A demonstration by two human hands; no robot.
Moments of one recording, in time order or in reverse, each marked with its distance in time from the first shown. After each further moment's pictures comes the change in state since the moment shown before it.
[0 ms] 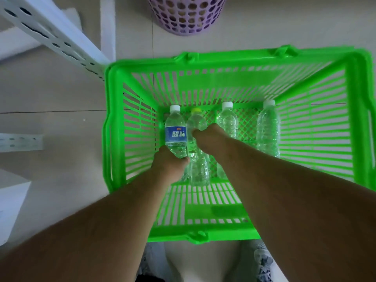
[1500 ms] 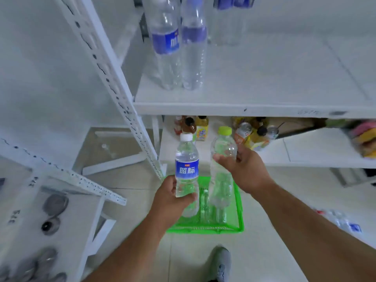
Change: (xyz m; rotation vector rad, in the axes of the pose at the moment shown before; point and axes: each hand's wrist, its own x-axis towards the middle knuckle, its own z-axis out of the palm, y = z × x) left_hand -0.601 0.135 -0.300 -0.508 0.130 0.614; right_hand -0.662 -0.128 -0.347 0.337 0.318 -0.798
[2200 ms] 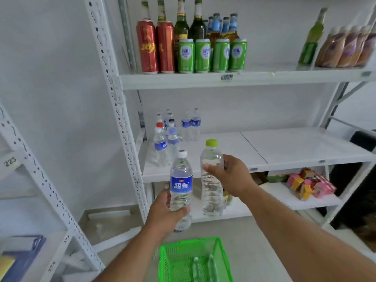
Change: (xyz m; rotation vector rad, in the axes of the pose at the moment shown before) left_hand -0.188 0.168 -0.058 0.020 -0.056 0.416; right_hand -0.199 -0.208 -0.107 -0.025 0.226 -0.308
